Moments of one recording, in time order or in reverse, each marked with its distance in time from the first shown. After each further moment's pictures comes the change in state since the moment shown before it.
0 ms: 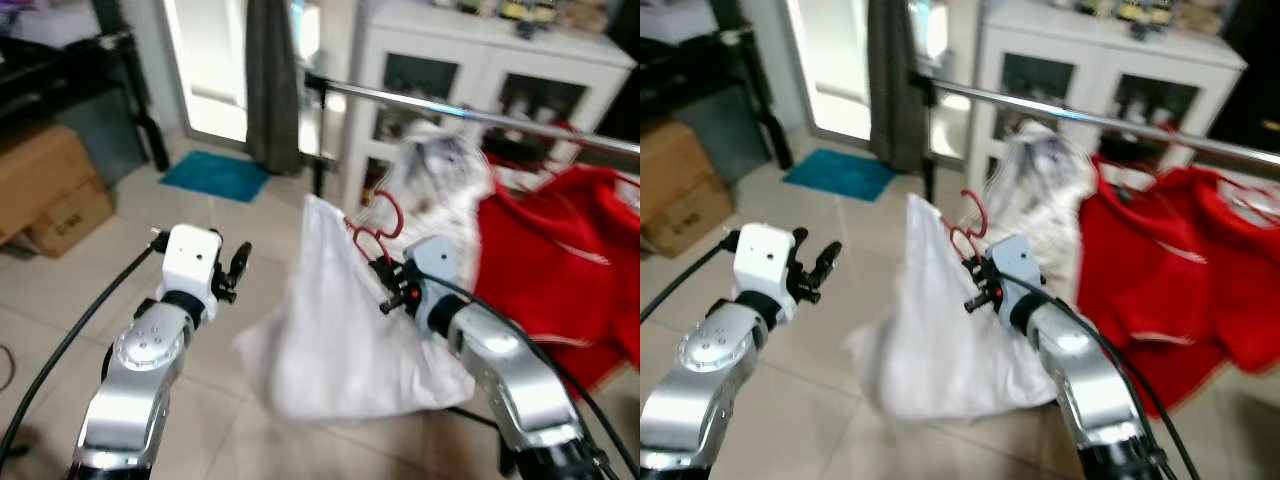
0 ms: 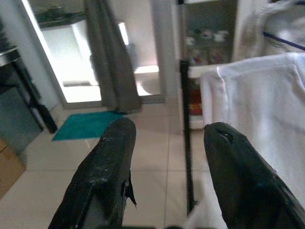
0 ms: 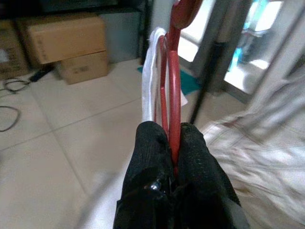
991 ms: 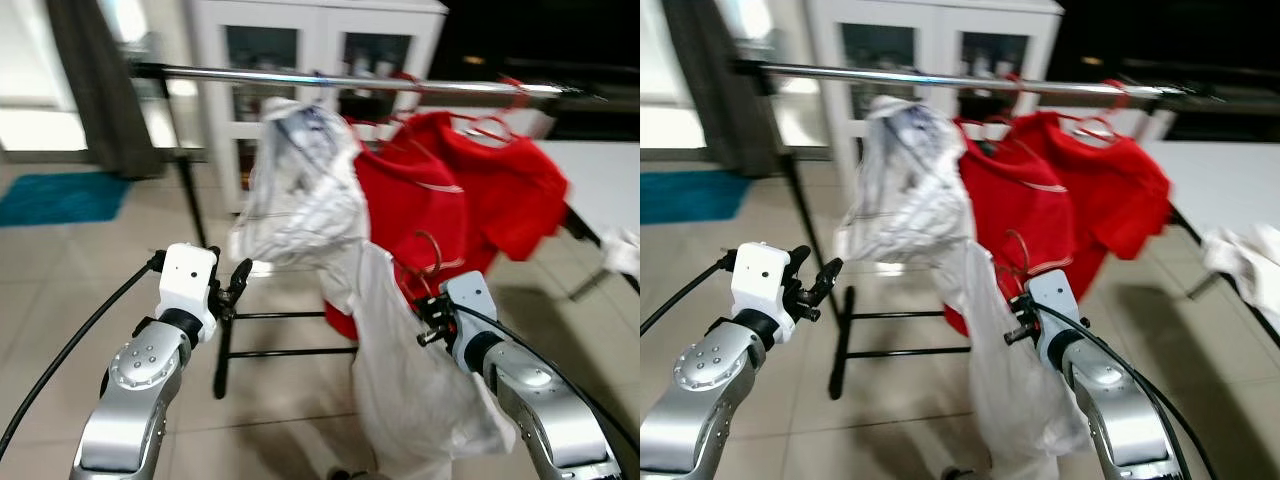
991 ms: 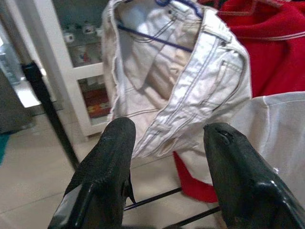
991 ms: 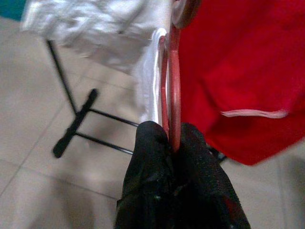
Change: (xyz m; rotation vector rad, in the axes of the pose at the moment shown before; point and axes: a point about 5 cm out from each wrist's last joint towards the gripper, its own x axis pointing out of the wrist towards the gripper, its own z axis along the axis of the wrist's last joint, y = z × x) left arm -0.010 -0.006 -0.015 -0.044 0.021 -0.039; right arm -0.034 -0.028 -0.042 0.052 0.211 -0.222
